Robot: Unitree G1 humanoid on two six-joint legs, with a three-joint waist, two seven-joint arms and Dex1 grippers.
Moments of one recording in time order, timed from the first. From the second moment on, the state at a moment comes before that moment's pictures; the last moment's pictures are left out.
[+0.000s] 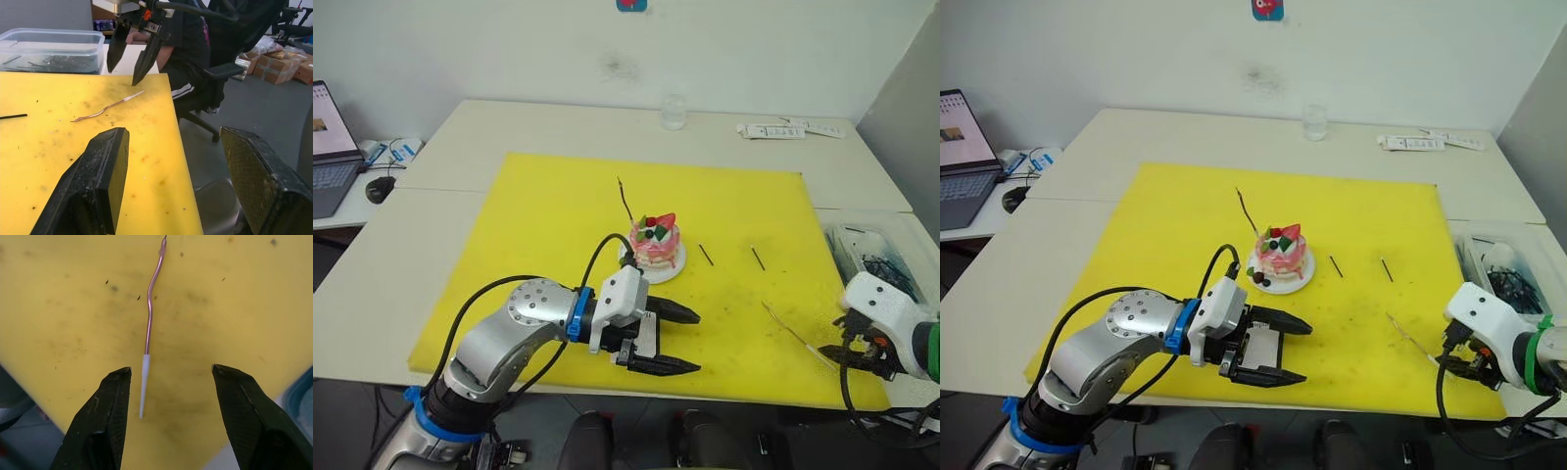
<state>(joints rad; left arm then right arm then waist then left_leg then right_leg) -0.34 0.60 -0.31 -0.51 -0.56 0.53 -1.10 0.20 -1.26 -0.37 -0.80 0.54 1.24 0.81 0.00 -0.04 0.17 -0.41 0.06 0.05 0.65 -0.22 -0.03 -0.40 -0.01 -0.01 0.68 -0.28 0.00</state>
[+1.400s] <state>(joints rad) -0.26 0.55 -0.34 -0.56 -0.51 0.51 -1.01 -0.14 -1.31 0.10 -0.58 0.48 1.15 0.88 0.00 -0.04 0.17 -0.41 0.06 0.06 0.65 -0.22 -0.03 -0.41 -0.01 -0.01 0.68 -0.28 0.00</state>
